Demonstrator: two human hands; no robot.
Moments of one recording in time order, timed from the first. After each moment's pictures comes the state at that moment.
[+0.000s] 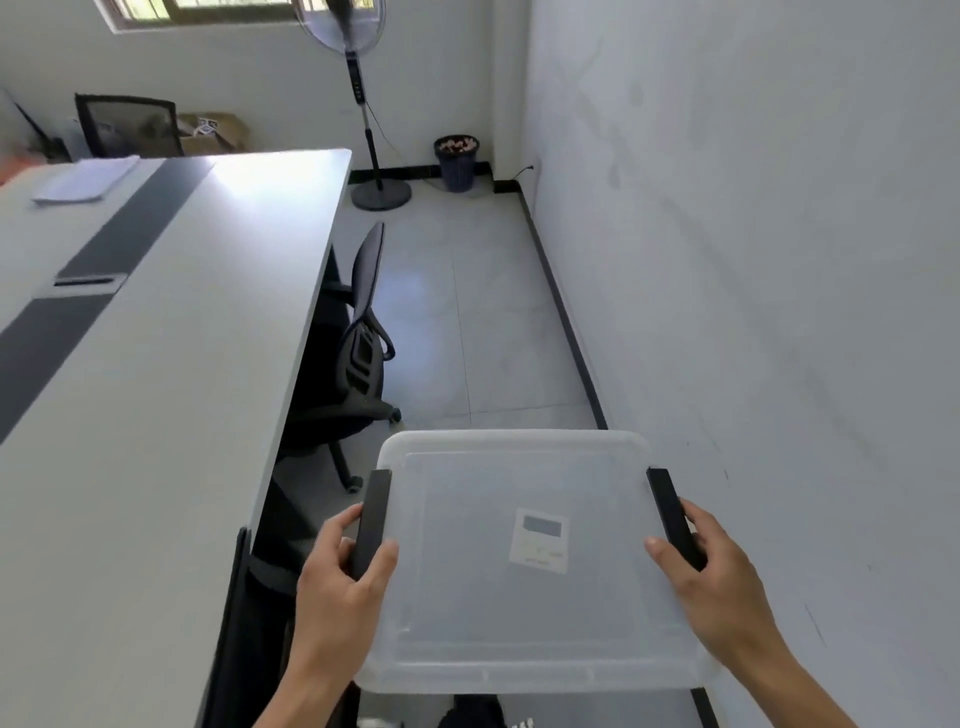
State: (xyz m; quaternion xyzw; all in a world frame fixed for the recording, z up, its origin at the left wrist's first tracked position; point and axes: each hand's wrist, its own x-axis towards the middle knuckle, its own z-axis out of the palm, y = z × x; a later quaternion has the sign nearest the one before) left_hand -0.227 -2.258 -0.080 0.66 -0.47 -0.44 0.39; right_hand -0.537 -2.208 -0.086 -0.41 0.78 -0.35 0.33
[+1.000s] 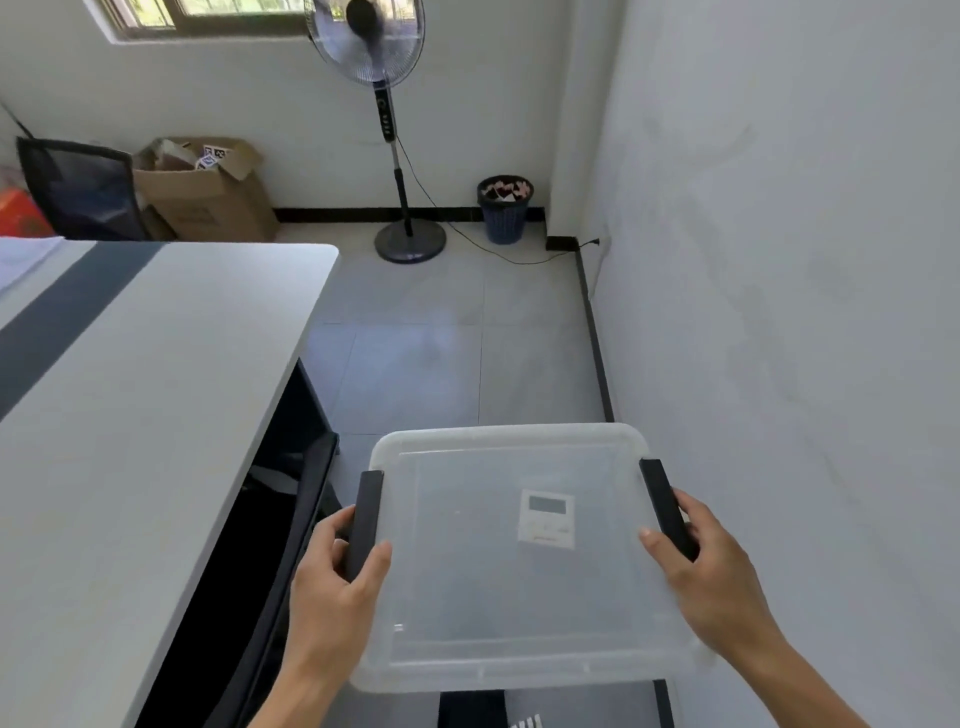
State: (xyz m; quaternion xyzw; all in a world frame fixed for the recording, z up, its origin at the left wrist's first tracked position) left_hand -0.376 -2.976 -0.083 0.70 -0.42 -0.40 0.41; right_hand -0.691 -2.980 -0.090 -0.48 0.74 -0.31 0.35
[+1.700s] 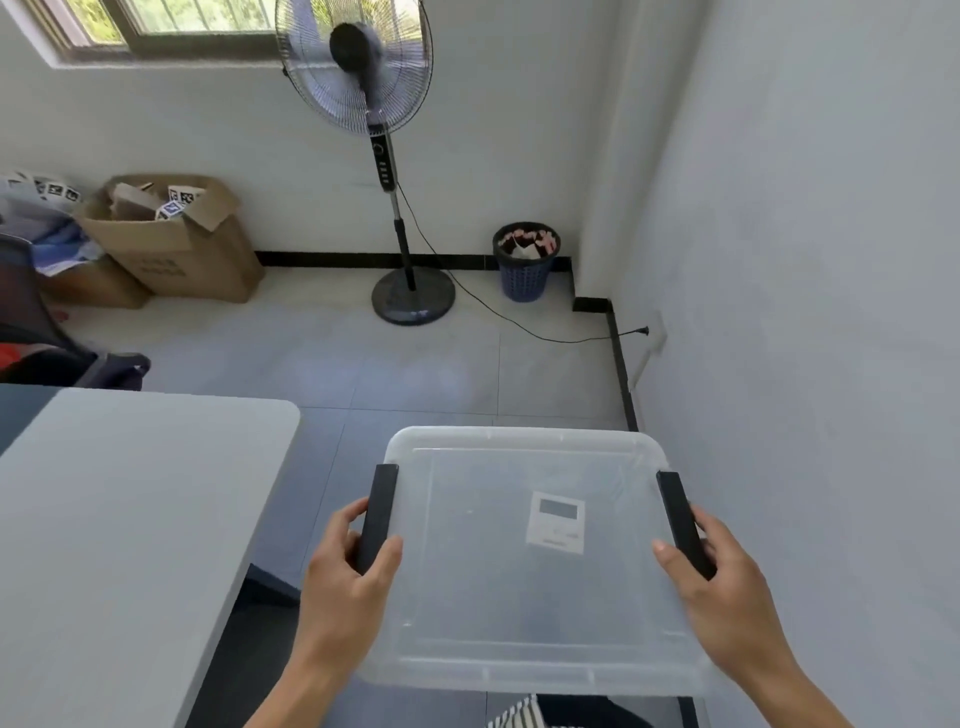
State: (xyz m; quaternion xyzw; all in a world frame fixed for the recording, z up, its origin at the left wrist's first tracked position) left_hand -0.365 -3.499 -0.086 0.70 -0.44 -0.41 0.38; right_hand -0.677 -3.489 -0.105 -0.45 0.74 -0.34 0.36
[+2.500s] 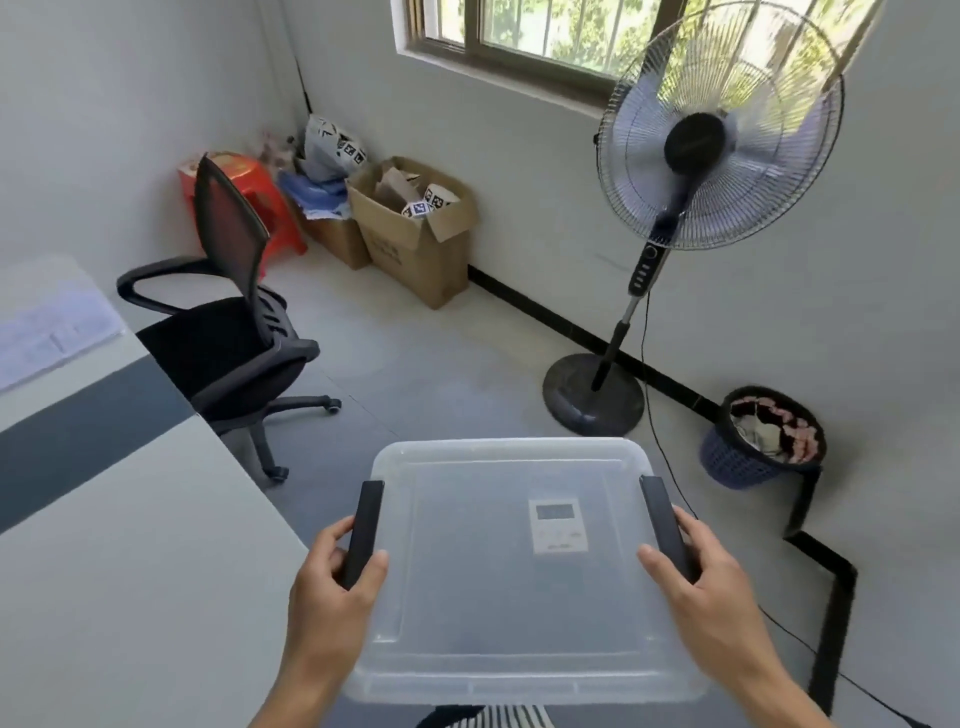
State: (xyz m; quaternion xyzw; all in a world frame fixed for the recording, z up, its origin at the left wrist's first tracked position) left_hand -0.185 -3.872 -0.113 0.82 -0.15 -0.23 0.50; right_hand -0.436 -4.056 -0.089 -0.68 0.56 -0.19 0.43
